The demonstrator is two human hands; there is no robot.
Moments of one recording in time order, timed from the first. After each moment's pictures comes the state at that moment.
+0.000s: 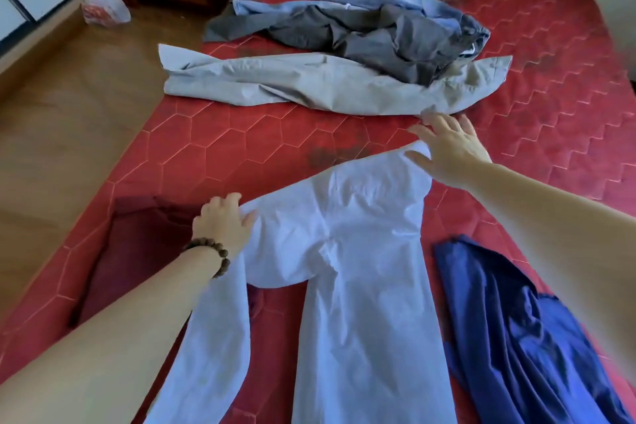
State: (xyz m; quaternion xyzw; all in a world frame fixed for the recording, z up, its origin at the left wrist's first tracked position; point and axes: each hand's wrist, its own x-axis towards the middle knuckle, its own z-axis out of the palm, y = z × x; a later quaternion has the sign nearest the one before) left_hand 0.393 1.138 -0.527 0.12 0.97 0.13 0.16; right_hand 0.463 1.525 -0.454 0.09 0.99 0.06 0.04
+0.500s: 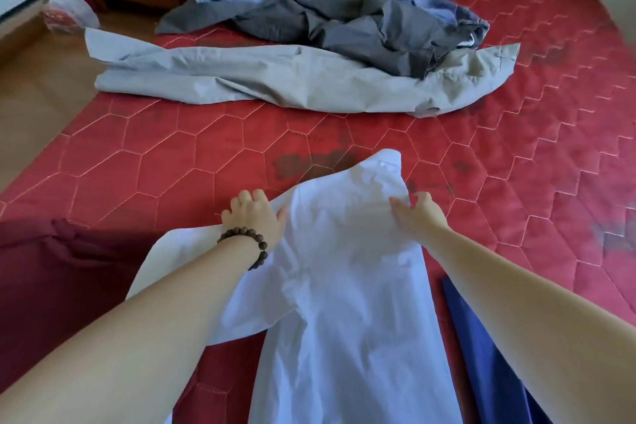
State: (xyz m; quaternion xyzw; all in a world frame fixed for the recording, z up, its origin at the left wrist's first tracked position) left_hand 0.359 1.288 -0.645 0.14 0.98 0.07 0.11; right_hand 0.469 1.538 -0.630 0.47 0.80 -0.37 0.06
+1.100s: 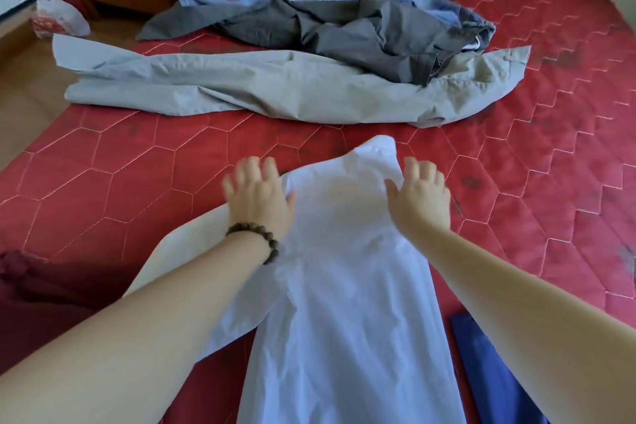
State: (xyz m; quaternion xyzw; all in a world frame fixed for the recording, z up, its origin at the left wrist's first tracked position) left_hand 0.321 1.342 -0.632 0.19 0.97 0.11 -0.04; right_hand 0.419 1.551 -0.624 0.34 0.93 -0.09 -0.06
